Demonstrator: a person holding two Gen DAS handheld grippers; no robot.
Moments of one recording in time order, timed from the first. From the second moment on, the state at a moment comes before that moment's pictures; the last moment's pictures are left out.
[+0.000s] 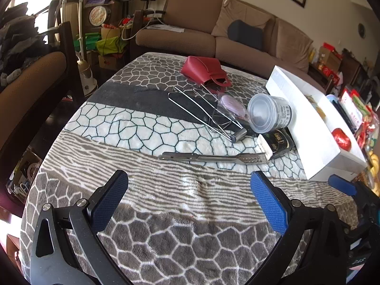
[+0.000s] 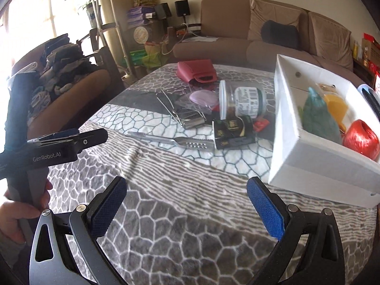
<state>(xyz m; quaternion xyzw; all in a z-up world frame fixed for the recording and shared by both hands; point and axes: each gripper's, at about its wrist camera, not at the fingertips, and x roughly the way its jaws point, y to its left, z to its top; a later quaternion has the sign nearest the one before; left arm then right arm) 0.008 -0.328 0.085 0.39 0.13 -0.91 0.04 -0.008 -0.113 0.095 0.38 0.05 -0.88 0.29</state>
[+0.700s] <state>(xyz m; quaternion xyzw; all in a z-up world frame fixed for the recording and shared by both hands) -0.039 -0.410 0.091 0.40 0.21 -0.89 0.07 -0.167 -0.245 0.041 0.37 0.21 -0.87 0.24</state>
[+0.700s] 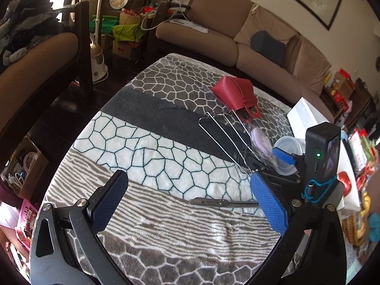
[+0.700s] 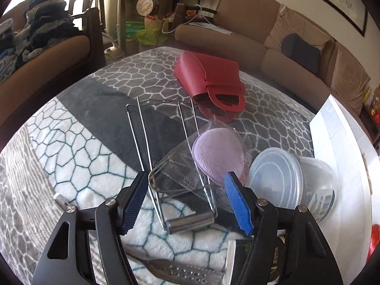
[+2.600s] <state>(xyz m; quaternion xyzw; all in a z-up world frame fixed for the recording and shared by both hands) -0.054 -0.402 0.017 0.44 0.51 -0.73 -0.11 -0.133 -0.144 0.036 0.45 -0.28 -0.79 0.31</state>
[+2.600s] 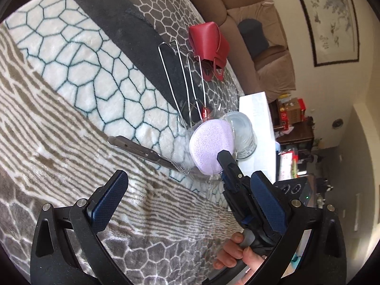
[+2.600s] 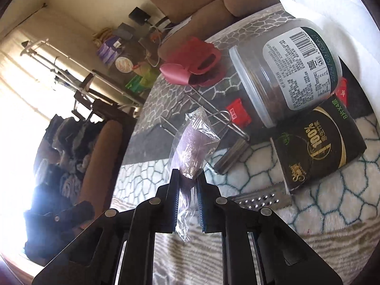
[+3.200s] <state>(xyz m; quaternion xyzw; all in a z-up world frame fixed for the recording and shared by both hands) -0.062 -0.406 0.001 0.35 0.65 -0.64 -0.22 -0.100 -0.150 0.051 0.48 -0.40 -0.67 0.40</state>
